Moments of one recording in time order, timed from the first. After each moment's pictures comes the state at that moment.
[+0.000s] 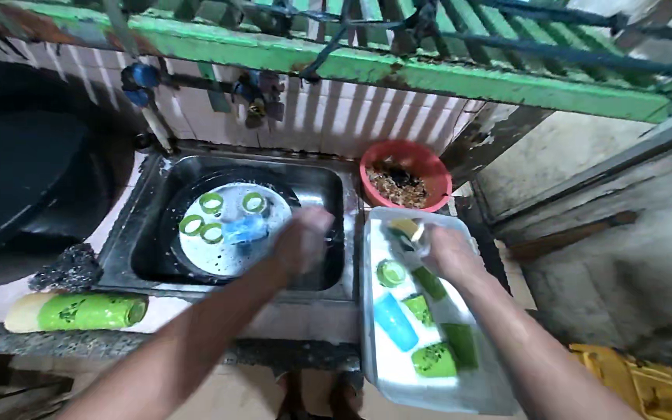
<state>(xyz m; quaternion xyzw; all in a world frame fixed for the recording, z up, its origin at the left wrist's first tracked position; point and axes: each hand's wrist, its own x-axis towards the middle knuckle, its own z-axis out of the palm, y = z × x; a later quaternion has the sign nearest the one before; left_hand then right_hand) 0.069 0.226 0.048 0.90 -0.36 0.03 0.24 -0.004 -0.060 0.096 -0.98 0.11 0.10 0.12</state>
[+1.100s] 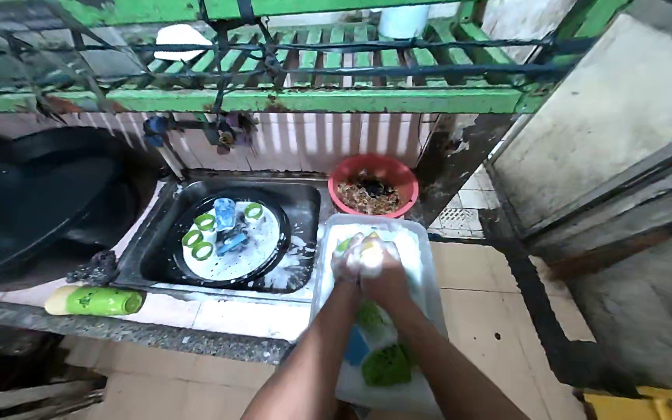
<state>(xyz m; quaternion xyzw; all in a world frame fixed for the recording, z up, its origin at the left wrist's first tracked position) -0.025 -0.005 0.028 0.72 0.17 -0.10 0.67 -0.061 -0.083 0.056 -0.91 0.09 -0.05 0.40</state>
